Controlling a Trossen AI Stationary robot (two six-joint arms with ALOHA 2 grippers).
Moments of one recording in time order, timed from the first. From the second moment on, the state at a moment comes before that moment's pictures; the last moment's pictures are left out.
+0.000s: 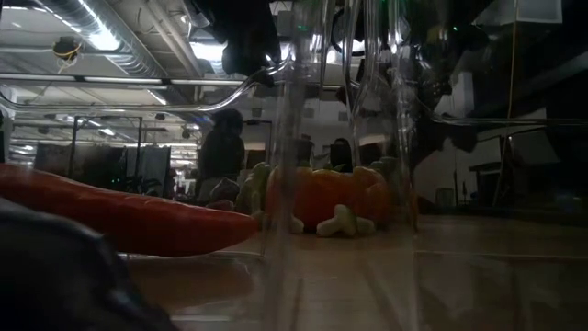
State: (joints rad) left arm -0.14 1.60 1.22 -0.41 -0.19 -0.29; right arm 0.03 1.62 1.00 -0.41 0.18 -0.79
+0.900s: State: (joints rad) left arm -0.14 1.60 1.22 -0.41 -0.19 -0.29; right arm 0.05 1.65 1.00 -0.41 0.21 -0.79
